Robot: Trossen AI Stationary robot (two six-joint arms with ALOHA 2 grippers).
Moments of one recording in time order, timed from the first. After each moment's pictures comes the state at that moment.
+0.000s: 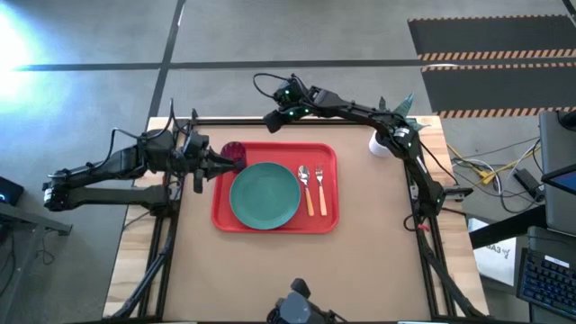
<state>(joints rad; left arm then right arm) 0.24 0.65 0.78 -0.32 0.18 -0.41 -0.55 2.27 2.04 -0.48 -0.32 0.38</state>
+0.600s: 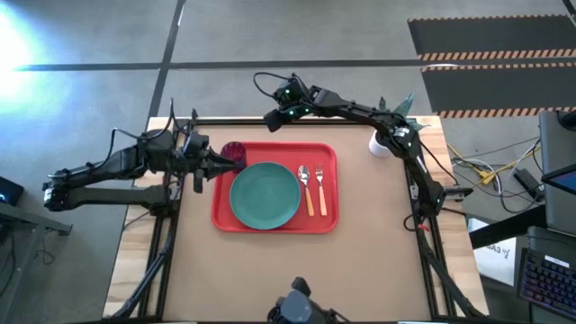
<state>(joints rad) 0.24 0.65 0.78 -0.32 0.18 -0.41 -0.56 2.27 2.04 -0.48 -0.32 0.40</state>
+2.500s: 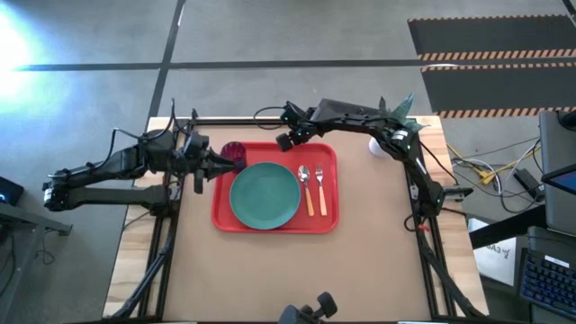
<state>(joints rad) 0.24 0.65 0.78 -0.33 0.18 -0.41 -0.51 2.27 1.83 -0.68 0.08 0.50</state>
